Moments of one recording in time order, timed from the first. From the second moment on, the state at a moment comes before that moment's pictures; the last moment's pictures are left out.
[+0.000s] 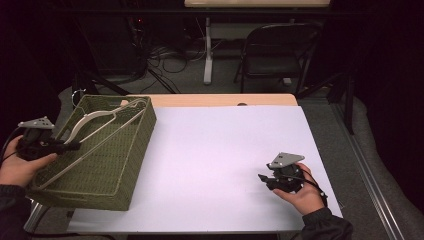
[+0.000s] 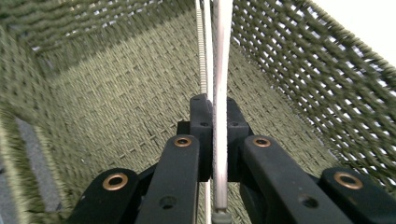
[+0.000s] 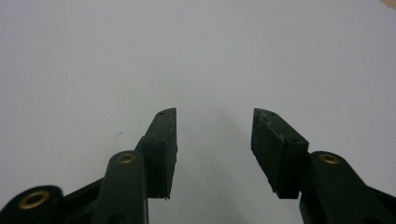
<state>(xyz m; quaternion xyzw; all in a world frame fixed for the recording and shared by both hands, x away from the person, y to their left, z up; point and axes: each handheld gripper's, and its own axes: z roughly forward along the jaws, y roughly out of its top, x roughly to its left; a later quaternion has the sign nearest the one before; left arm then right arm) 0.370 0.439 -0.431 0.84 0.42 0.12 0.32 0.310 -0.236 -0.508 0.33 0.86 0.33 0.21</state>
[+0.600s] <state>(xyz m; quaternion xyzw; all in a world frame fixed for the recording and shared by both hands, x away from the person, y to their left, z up) 0.375 0.439 -0.469 0.84 0.44 0.10 0.30 0.309 -0.237 -0.514 0.33 0.86 0.33 0.20</state>
